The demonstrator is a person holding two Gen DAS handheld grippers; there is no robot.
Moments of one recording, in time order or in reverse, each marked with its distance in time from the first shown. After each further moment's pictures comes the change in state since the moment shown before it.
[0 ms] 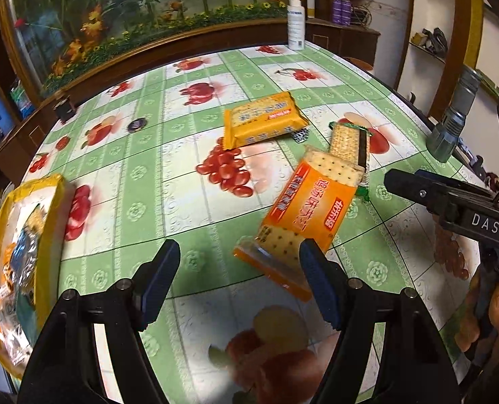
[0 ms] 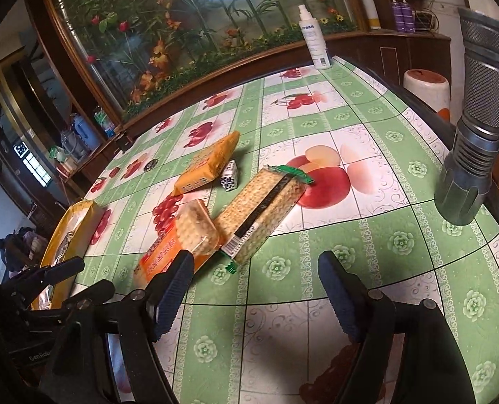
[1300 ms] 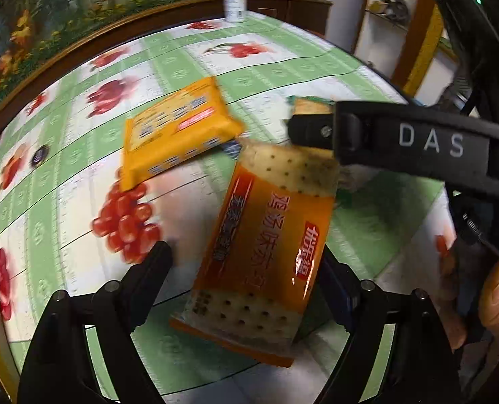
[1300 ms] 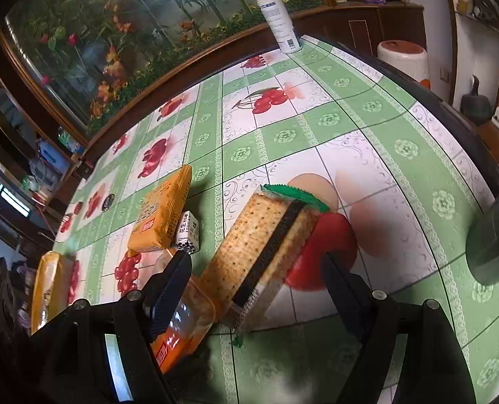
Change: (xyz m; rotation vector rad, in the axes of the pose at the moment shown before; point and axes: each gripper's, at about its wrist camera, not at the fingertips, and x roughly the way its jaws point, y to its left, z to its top) left arm 0.076 -0.031 0.044 0.116 0.086 -0.171; right arm 0.066 -0.015 0.057 0.139 0.064 -0.097
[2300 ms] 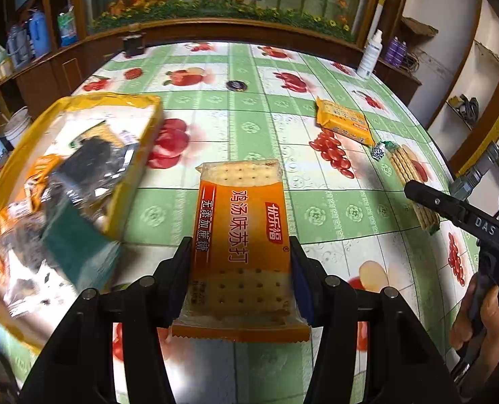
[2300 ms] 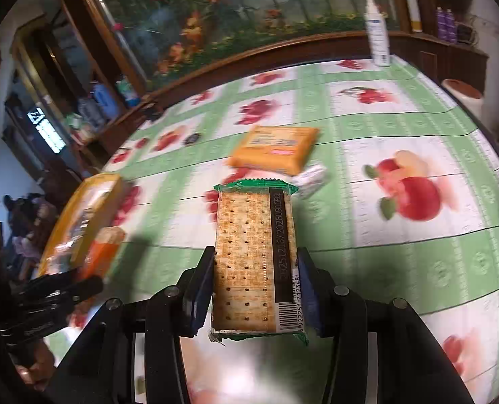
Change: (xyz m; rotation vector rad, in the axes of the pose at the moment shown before) left arm -0.118 0.126 -0.133 -0.433 -0.111 0.127; right arm -0.043 0.089 -0.077 -0.265 0.012 0.173
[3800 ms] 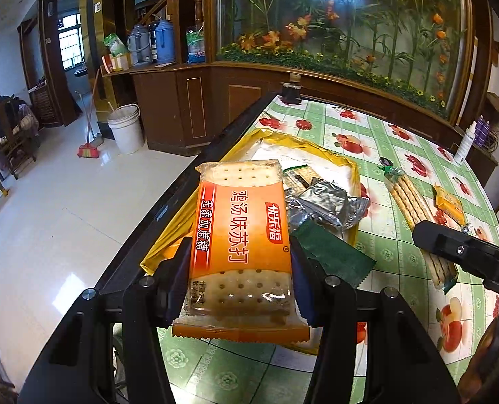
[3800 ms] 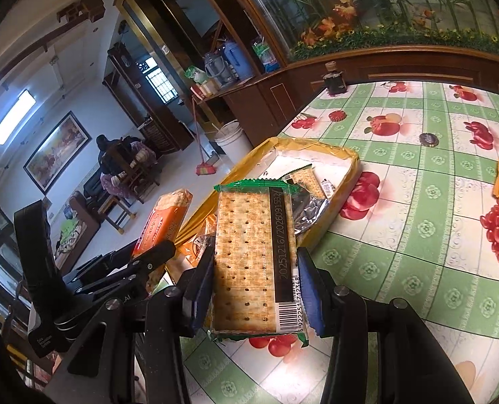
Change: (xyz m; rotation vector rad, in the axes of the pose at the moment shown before) left arm -0.085 0.146 -0.027 -0.254 -0.206 0.343; right arm 0.038 0.237 -0.007 -0.260 0.102 0.418
